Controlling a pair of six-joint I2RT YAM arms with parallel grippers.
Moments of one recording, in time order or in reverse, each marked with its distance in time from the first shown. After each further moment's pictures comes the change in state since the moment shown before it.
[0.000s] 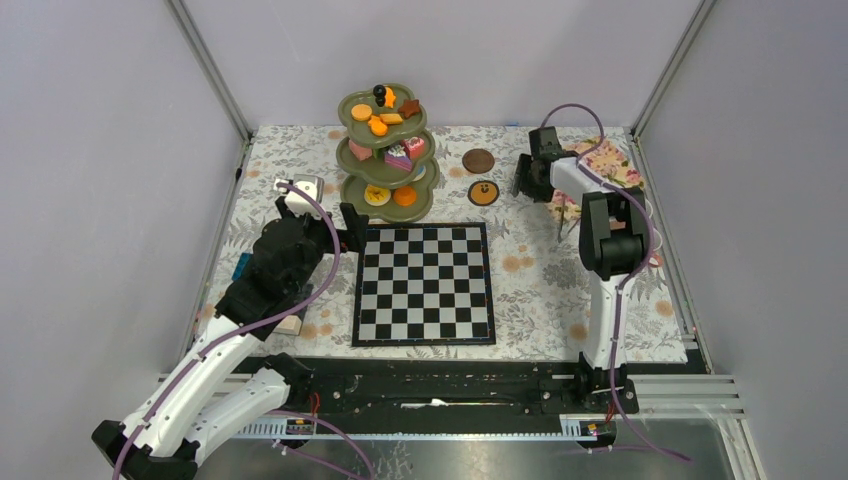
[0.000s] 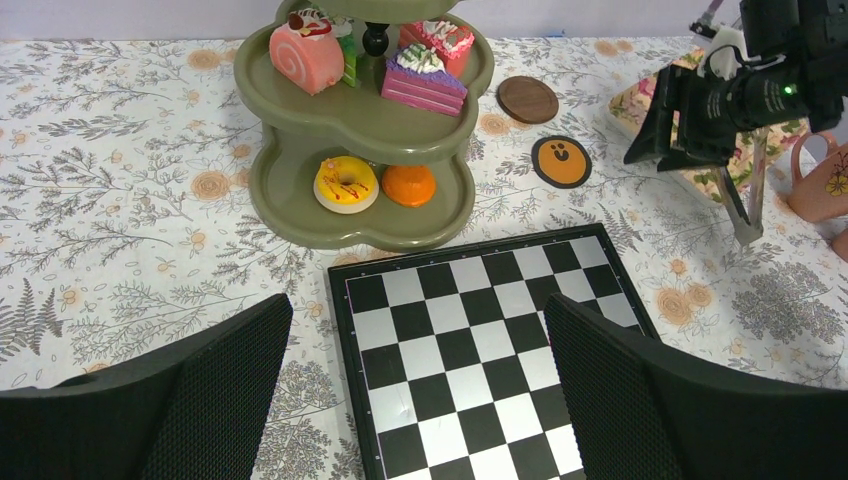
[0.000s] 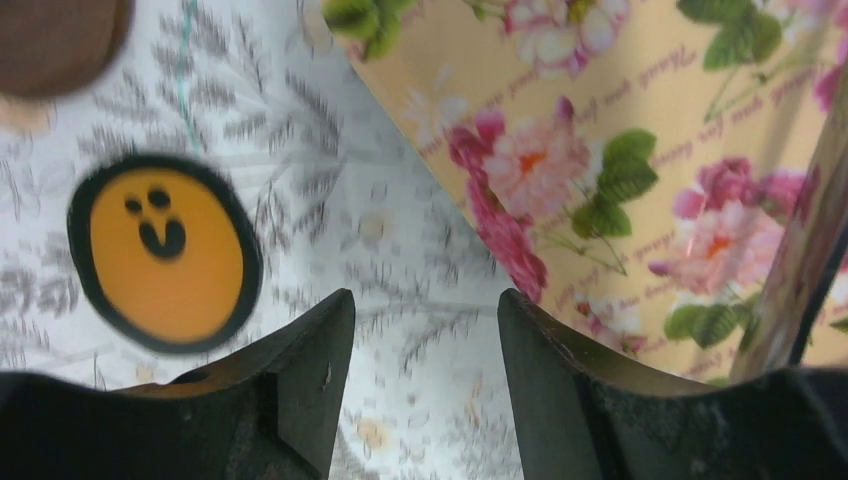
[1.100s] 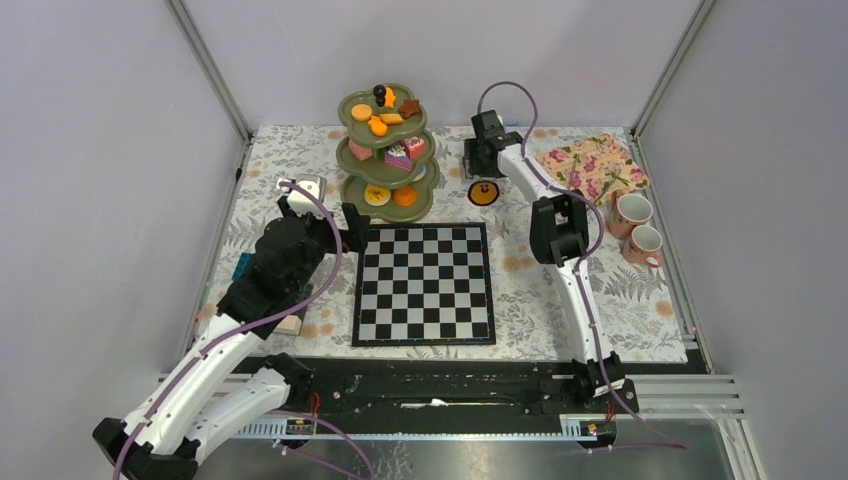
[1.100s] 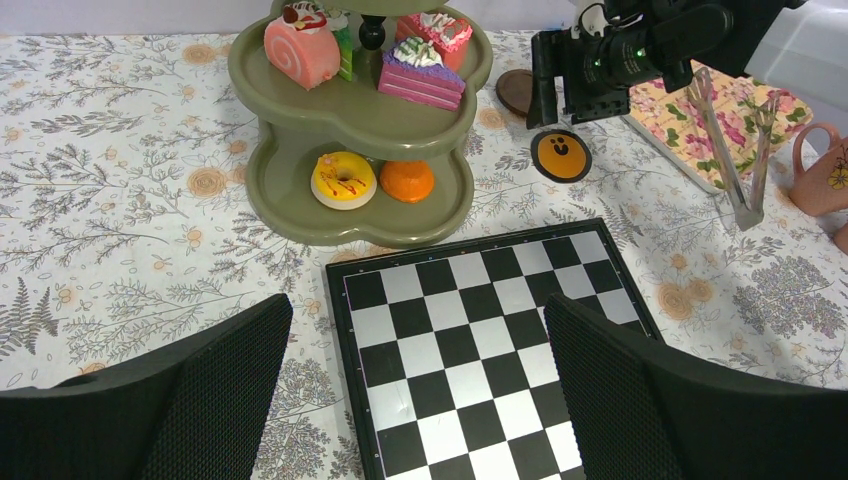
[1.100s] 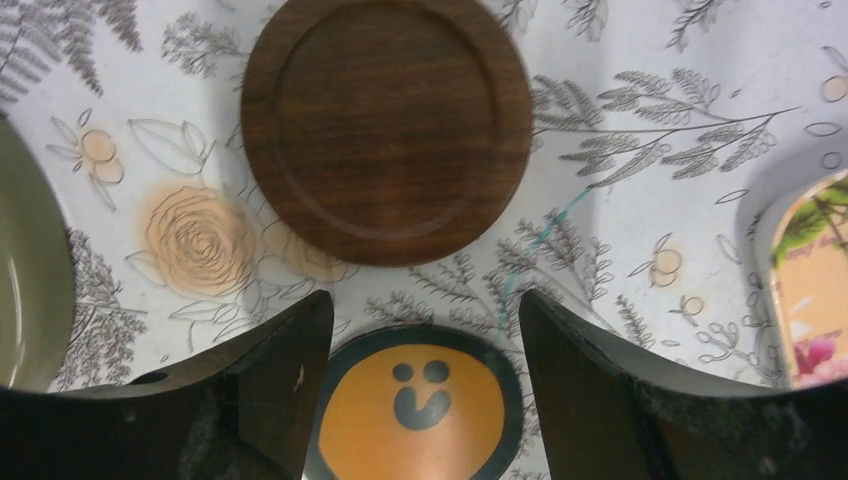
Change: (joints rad) left arm 0.000 0.011 0.000 -0.001 0.008 0.000; right arm 0.175 0.484 0.801 -0.238 0.115 -0.141
